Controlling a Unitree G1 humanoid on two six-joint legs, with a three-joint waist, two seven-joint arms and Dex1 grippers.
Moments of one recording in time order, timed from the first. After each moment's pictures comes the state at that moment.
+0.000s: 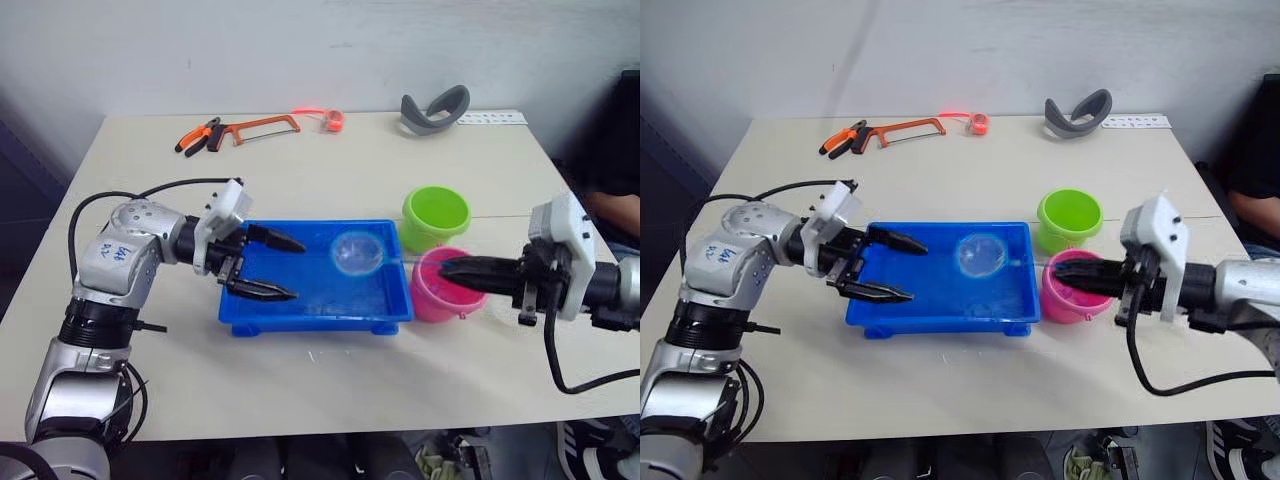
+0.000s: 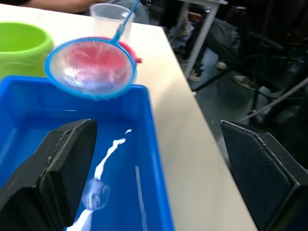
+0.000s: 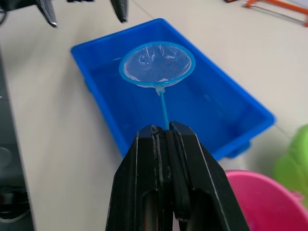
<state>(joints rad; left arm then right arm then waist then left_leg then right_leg) -0.69 0.71 -0.09 0.01 -0.47 0.57 -1.45 -0.16 -1.06 -0.36 -0.58 0.93 0.79 0.92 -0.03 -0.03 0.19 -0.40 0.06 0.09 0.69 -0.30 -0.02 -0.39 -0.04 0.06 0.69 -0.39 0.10</state>
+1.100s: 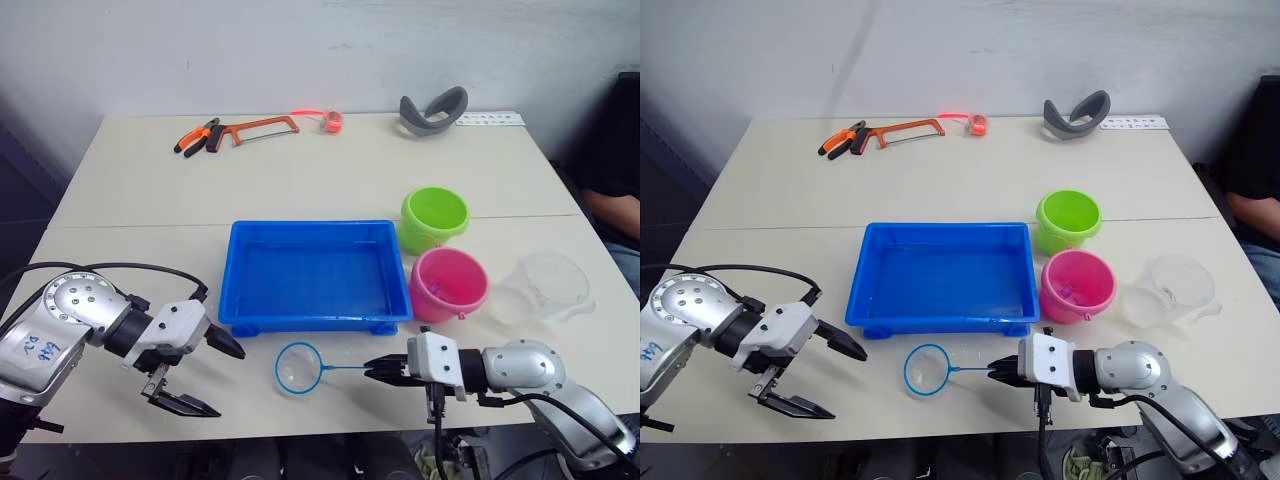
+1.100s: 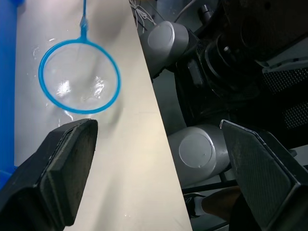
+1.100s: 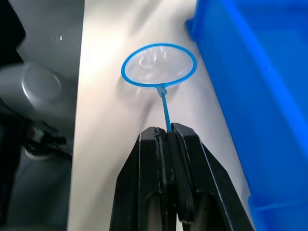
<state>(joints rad) -0.16 1.11 -0.04 -0.31 -0.47 0.34 -1.50 0.00 -0.79 0.24 -0.44 0.23 0.15 1.03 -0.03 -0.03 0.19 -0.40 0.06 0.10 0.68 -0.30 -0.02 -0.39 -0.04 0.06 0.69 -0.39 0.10</state>
